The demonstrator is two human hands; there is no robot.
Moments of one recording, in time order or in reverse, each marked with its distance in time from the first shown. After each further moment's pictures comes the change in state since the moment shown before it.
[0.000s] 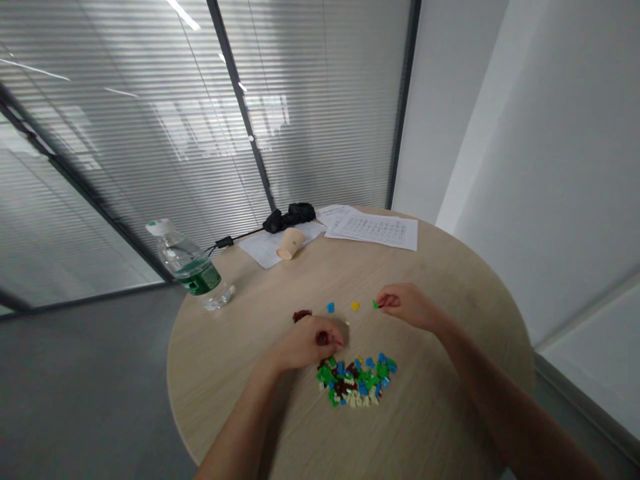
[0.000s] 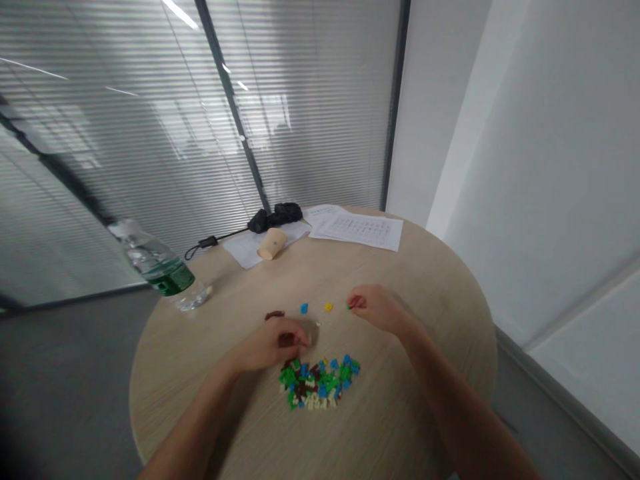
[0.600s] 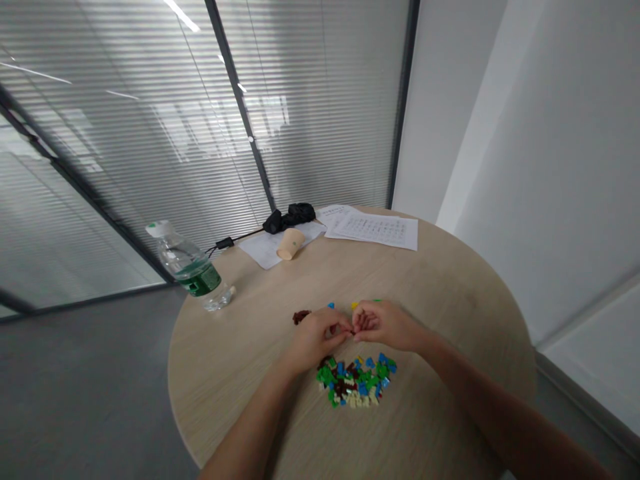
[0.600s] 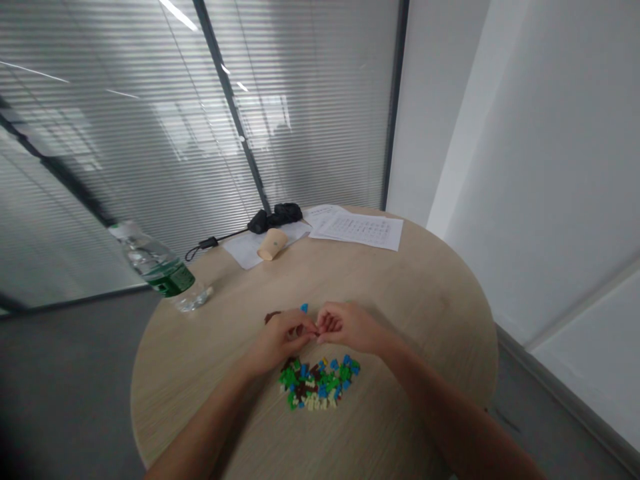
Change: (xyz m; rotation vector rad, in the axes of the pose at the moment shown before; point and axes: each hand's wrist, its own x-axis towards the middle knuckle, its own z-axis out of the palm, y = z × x) left_hand 0.010 0.010 0.012 0.064 0.250 0.091; right_hand -0.008 -0.040 0.040 0.374 -0.223 -0.012
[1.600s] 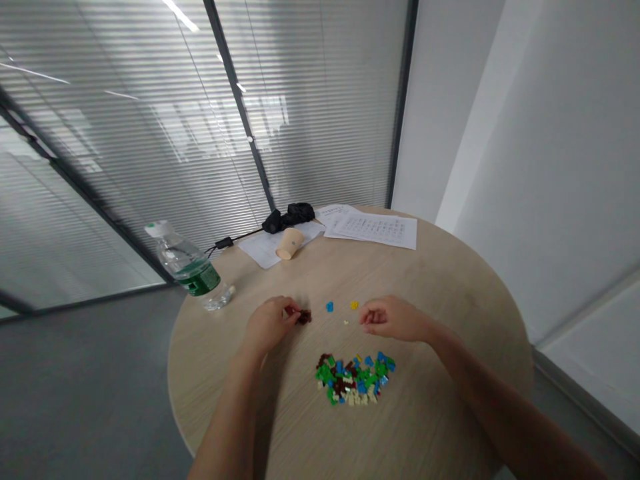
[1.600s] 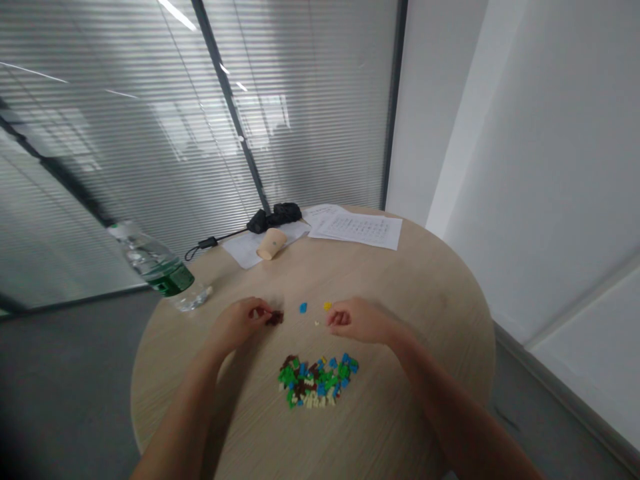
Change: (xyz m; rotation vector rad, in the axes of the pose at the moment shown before) left_hand -0.018 -0.039 -0.051 0.436 0.107 -0.478; right_hand -0.004 0.008 -0.023 -0.237 -0.040 0.050
